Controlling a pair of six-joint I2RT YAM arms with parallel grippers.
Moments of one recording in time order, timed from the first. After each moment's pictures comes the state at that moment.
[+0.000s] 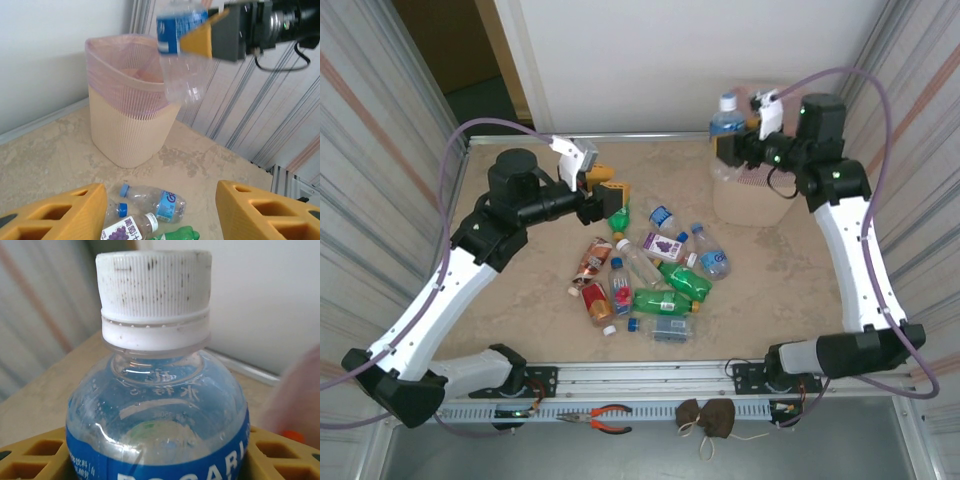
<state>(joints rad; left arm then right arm) -0.56 1.14 1.30 -0.36 0.48 -0.13 0.11 1.38 1.68 -0.66 -0.55 -0.01</state>
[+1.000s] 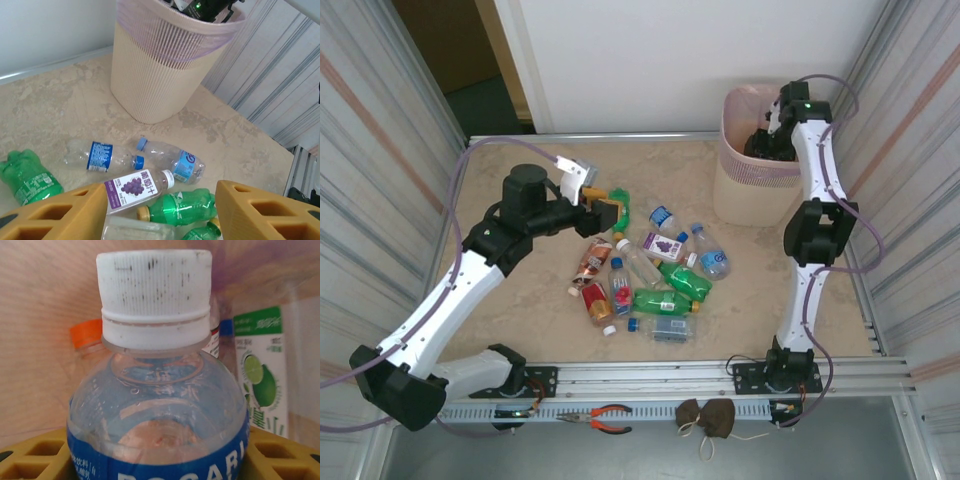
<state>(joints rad) -0.51 1.13 1.14 -0.40 0.44 -0.14 -0.04 2.26 2.37 -1.29 -0.15 0.15</state>
